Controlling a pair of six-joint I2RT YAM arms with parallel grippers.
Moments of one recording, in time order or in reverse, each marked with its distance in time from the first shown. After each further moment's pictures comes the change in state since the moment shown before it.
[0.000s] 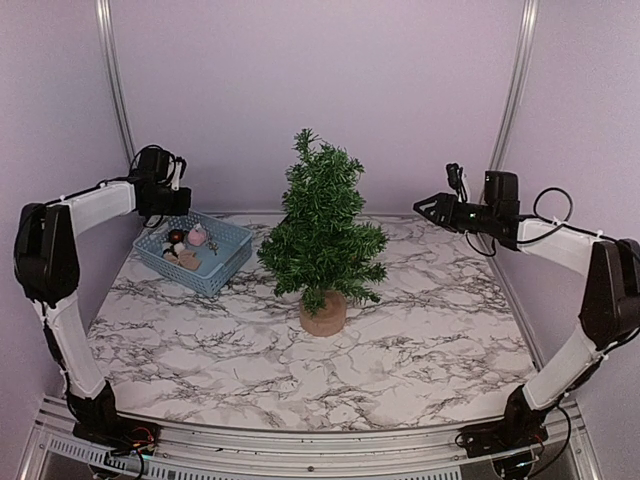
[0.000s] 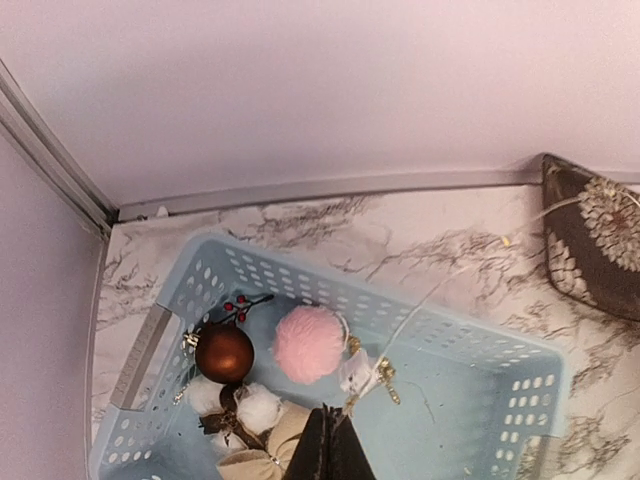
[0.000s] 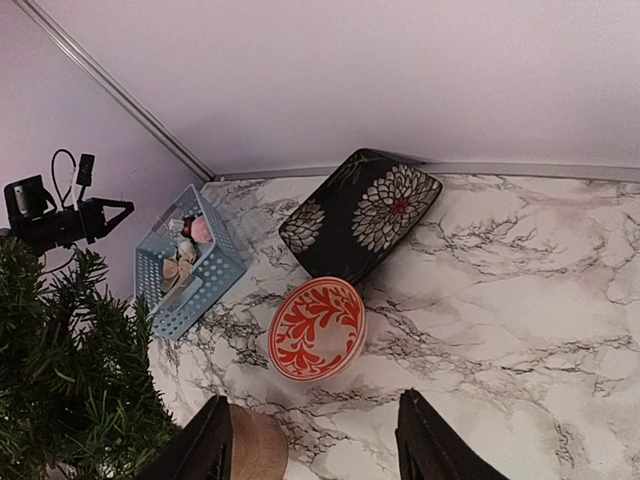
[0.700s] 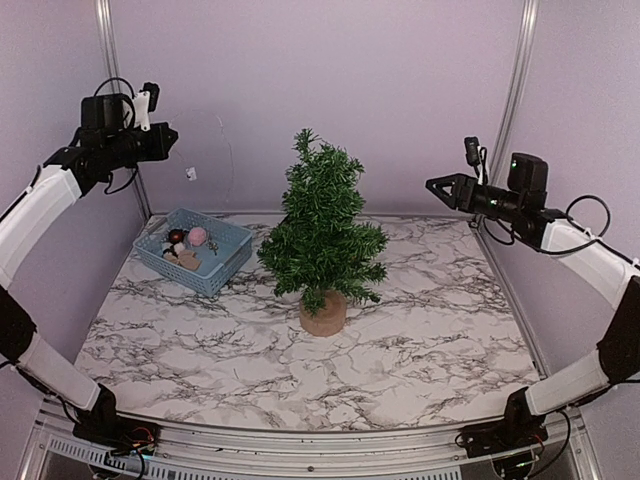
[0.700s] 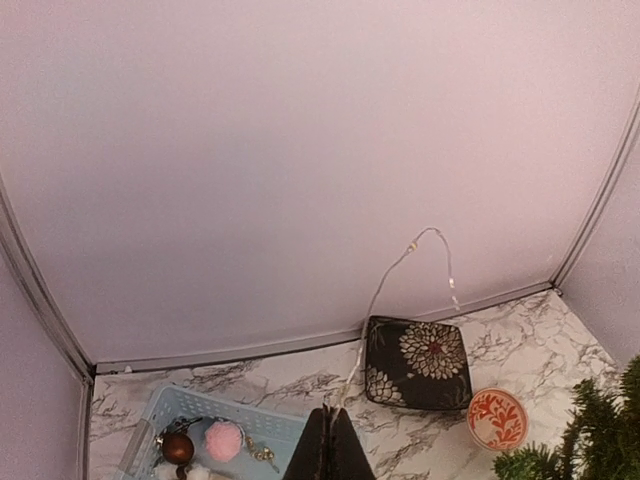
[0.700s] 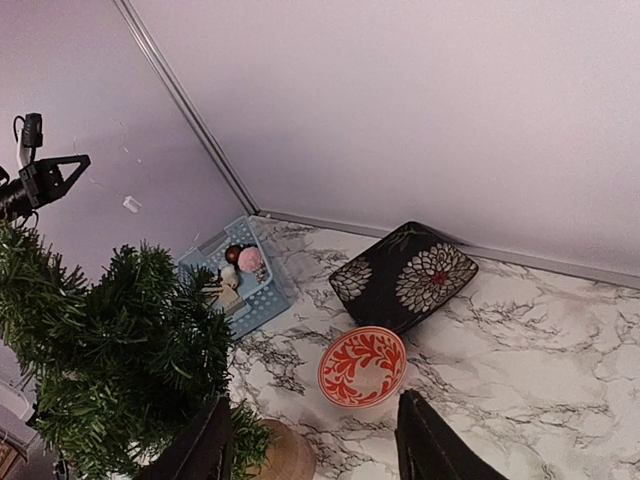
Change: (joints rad) left arm -0.074 -0.436 0.032 -0.010 0.154 -0.080; right arm 0.003 -0.214 0.000 -0.024 -0.044 -0.054
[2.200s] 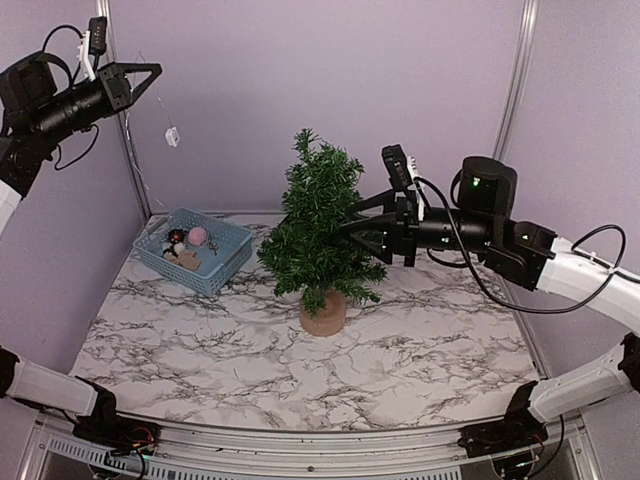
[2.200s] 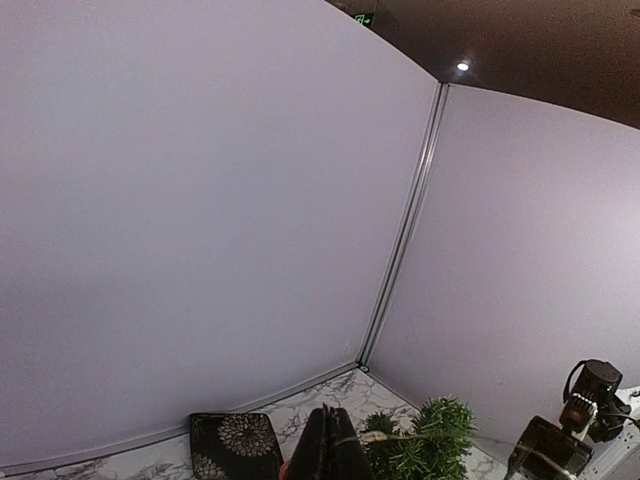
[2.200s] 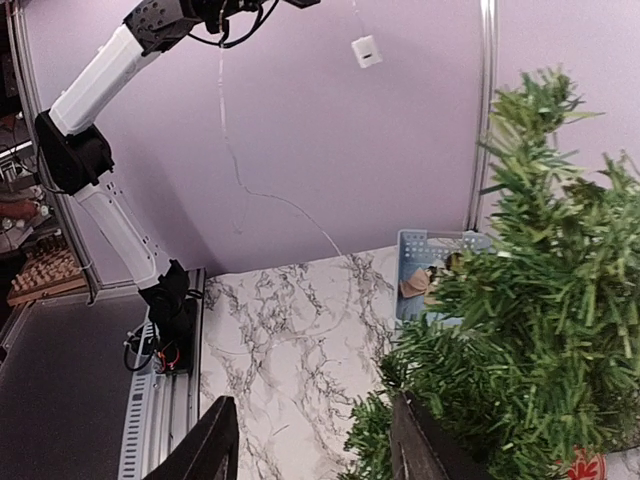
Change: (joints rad) left arm -0.033 -0.214 0.165 0.030 0.388 -0.235; right arm 0.706 -0.141 0.002 -0.021 0.166 -0.292
